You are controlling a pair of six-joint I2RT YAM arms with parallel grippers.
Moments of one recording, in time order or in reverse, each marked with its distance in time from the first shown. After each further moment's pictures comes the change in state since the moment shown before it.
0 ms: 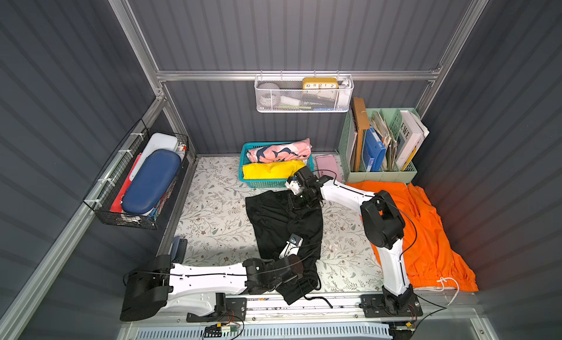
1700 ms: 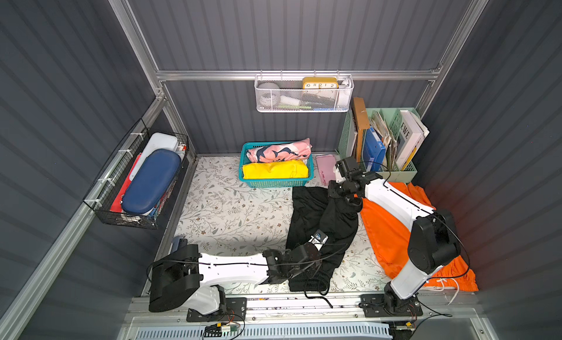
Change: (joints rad) left arm 0.043 0.219 0.169 0.176 0.179 0.263; right arm -0.232 -0.435 -0.237 -0.076 0.345 -0.015
